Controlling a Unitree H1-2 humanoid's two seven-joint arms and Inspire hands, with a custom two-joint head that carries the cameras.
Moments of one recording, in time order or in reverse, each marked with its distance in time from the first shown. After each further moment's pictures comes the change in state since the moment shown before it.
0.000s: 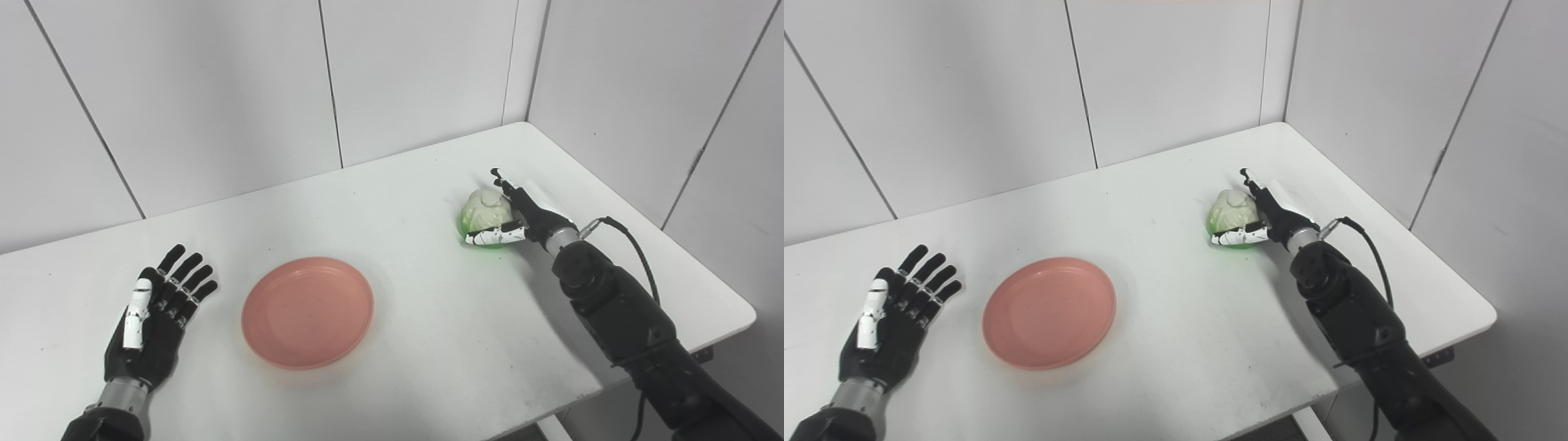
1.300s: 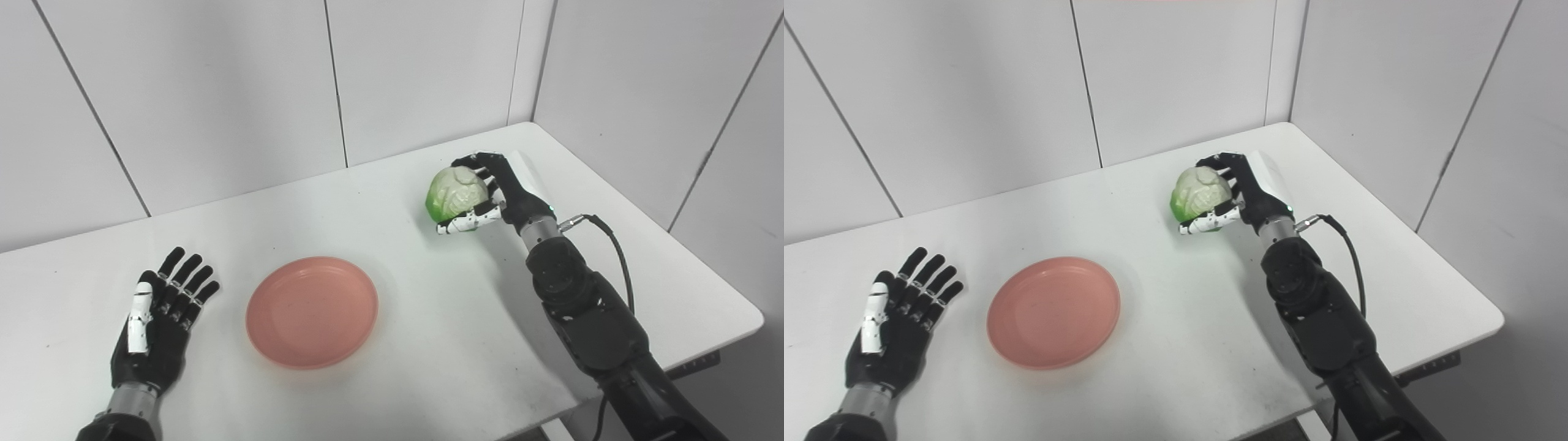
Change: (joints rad) left arm 0.060 -0.076 -0.011 -0.144 0.007 0.038 0.105; right arm -0.002 0.096 -0.001 -0.264 0.027 -0.058 -0.041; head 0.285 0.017
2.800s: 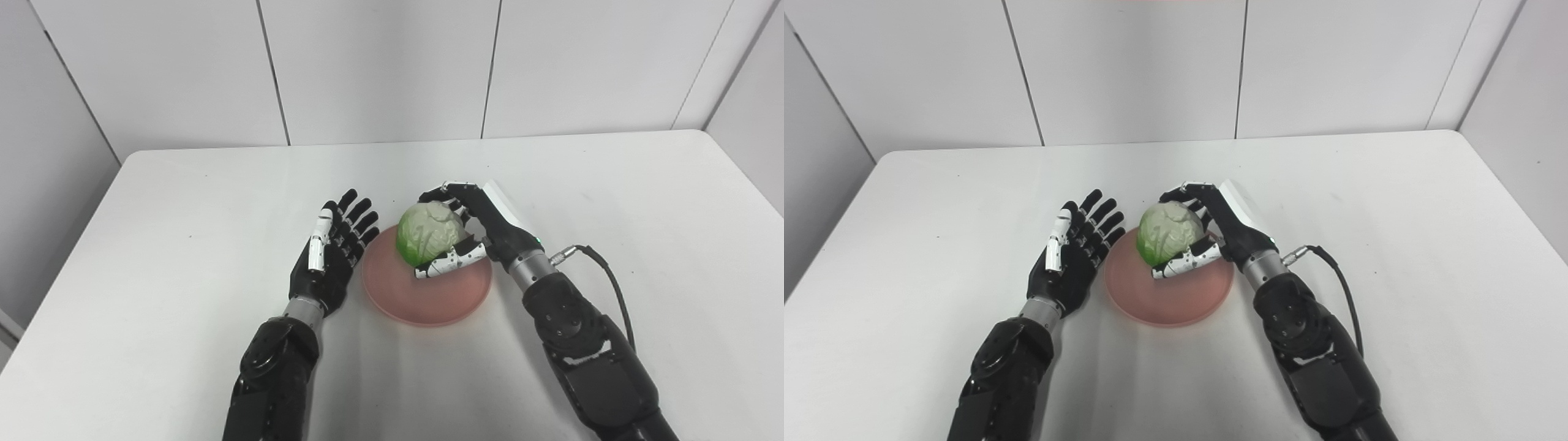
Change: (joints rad) left arm 0.054 -0.142 -0.070 -0.193 0.070 0.157 0.190; right arm -0.043 0.222 0.242 0.079 -0.035 -0.091 0.142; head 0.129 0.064
